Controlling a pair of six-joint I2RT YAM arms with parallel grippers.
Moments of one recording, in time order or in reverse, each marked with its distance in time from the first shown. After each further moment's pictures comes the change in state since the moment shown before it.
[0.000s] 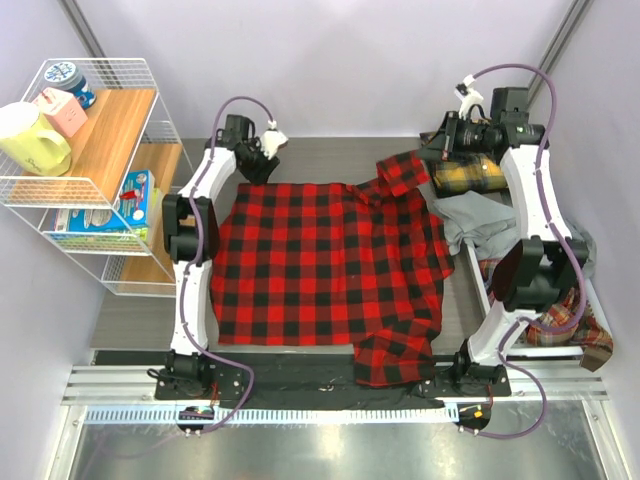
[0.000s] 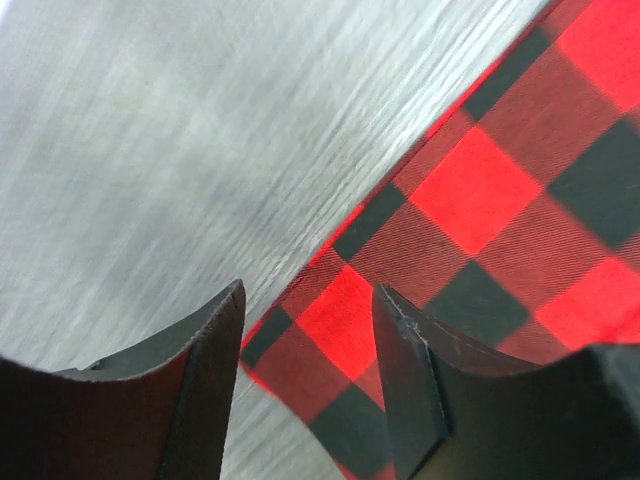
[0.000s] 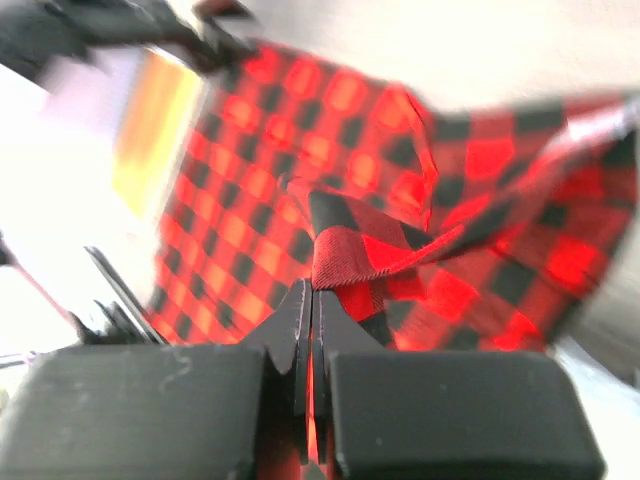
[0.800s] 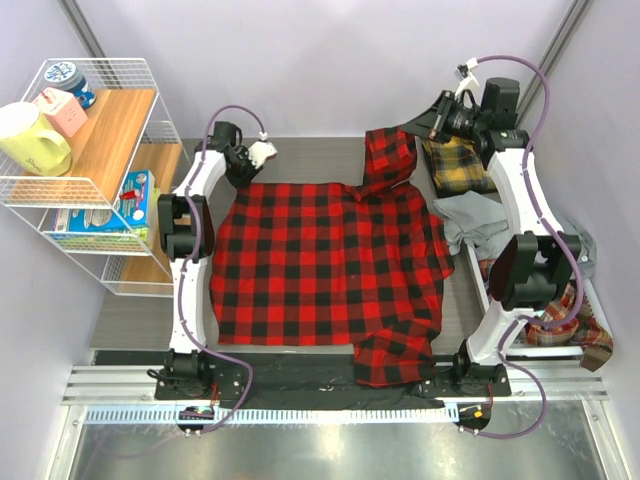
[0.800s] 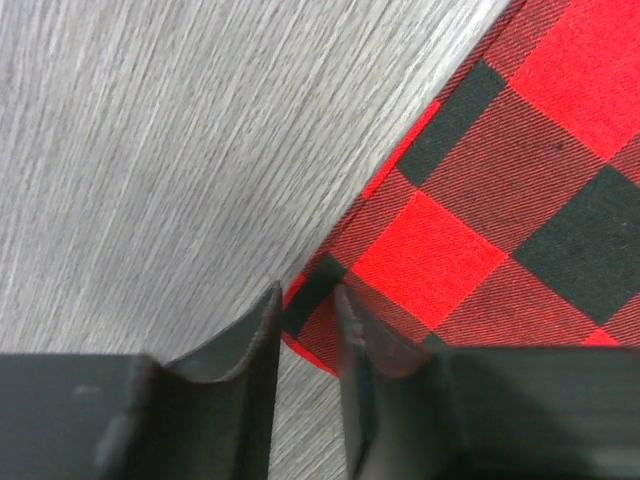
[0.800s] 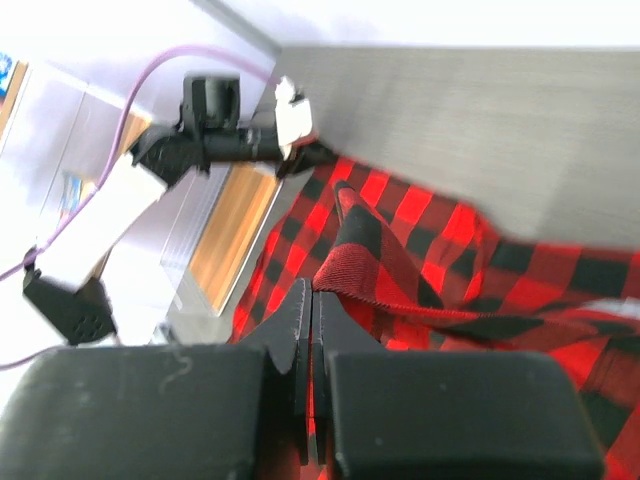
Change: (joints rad) left arm 0.073 0.081 0.024 -0.051 -0.015 0.194; right arm 0.050 -0.030 -0.121 0.499 -0.047 0.414
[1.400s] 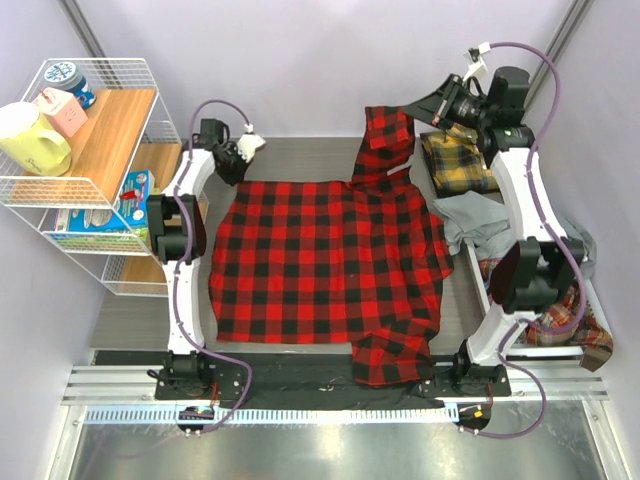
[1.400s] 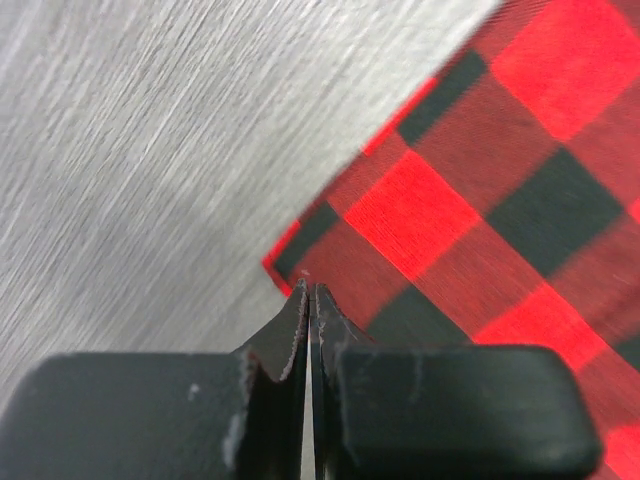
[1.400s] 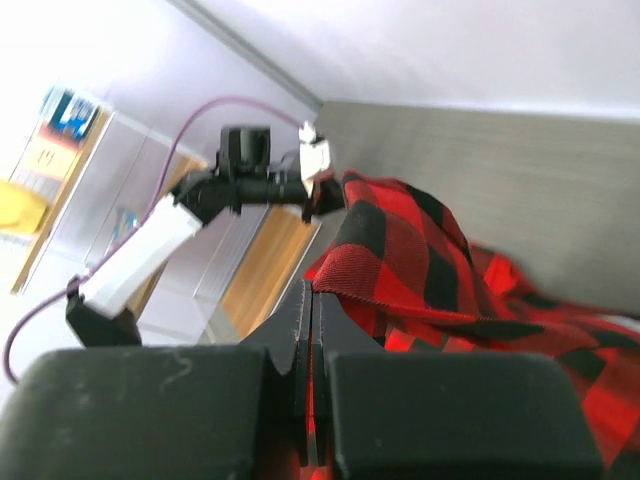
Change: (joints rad) left arm 0.046 -0.039 -0.033 0.027 0.087 -0.117; right arm 0.010 0.051 0.106 0.159 0.010 0.155
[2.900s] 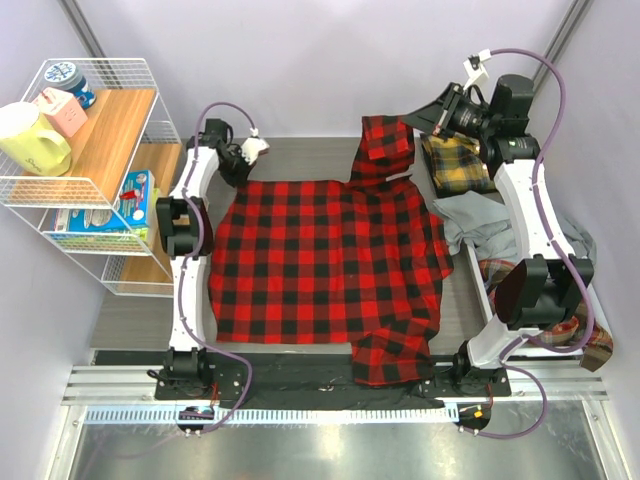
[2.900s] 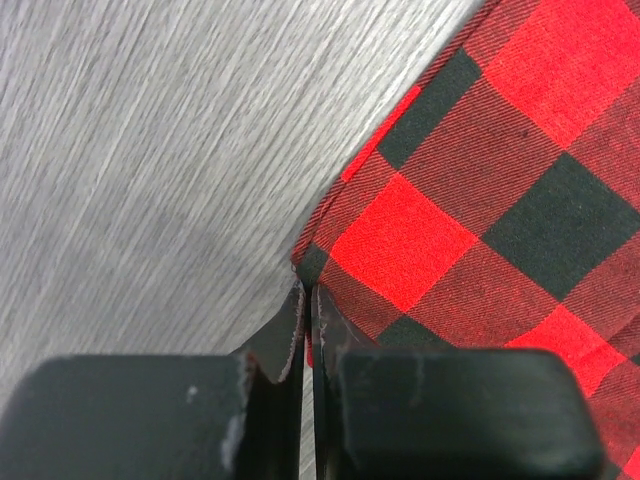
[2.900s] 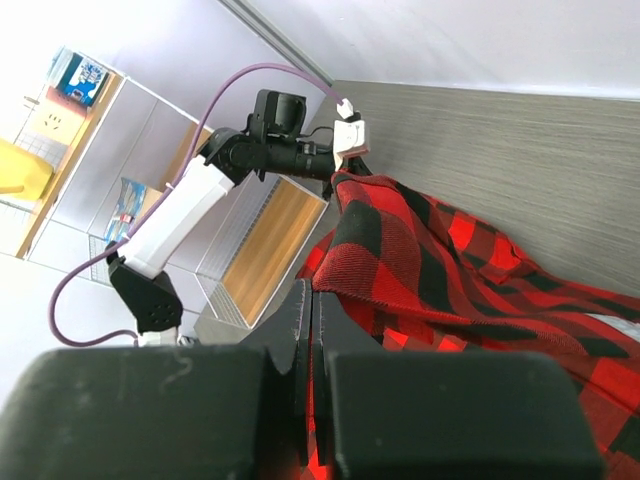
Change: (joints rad) left arm -0.001 0.162 0.271 -0.225 0.028 0.078; right arm 0.008 -0.172 -0.164 -0.017 -0.016 -0.043
